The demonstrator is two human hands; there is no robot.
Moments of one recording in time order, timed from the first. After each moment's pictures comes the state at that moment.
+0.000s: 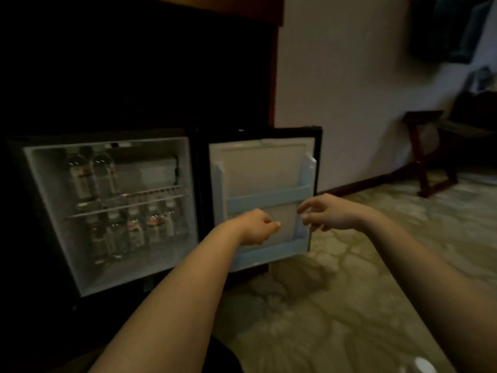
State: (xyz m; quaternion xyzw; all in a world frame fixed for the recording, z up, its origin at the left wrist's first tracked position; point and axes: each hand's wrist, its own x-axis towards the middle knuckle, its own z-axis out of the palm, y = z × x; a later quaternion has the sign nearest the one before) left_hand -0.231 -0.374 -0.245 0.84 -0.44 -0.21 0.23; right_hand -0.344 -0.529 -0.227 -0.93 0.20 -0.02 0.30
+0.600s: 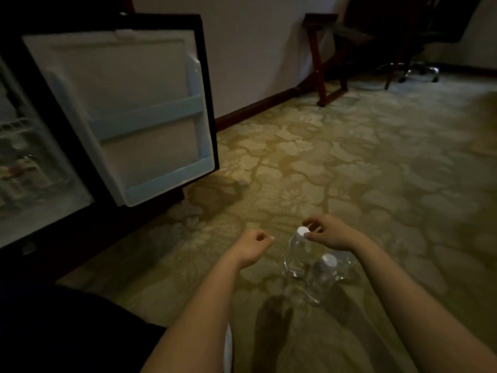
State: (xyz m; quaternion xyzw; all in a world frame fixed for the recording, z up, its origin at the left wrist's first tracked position) left_hand -0.411 -0.444 -0.438 0.73 -0.46 -0.40 0.31; right_hand -0.574 -0.575 -0.431 -0.85 0.43 0.02 0.31
